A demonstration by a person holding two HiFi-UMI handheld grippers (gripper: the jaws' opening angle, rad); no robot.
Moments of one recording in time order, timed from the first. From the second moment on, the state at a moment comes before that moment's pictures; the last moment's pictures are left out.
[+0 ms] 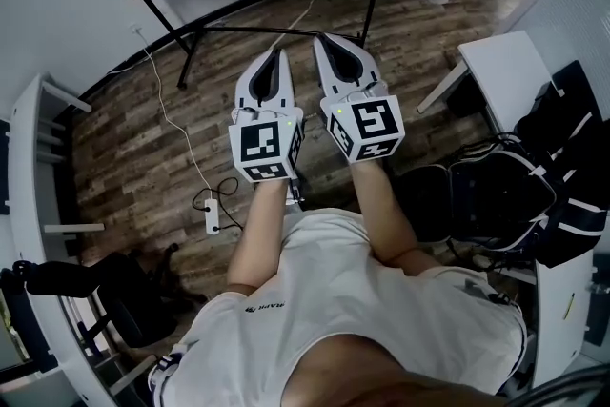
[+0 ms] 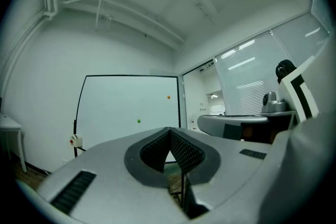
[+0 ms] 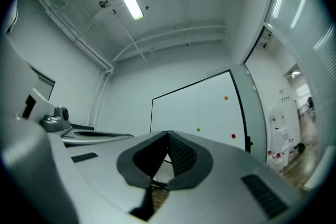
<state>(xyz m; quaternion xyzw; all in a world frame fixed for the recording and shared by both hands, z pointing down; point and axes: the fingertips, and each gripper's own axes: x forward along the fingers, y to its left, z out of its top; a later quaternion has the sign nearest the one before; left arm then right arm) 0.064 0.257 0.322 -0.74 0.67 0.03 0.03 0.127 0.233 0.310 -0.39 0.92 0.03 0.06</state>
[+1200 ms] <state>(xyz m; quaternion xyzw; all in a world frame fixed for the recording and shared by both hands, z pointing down) -0.101 -0.040 0.300 -0.77 0.63 0.05 0.04 -0.021 -0.057 0.302 -0.45 0.89 0.03 0.04</state>
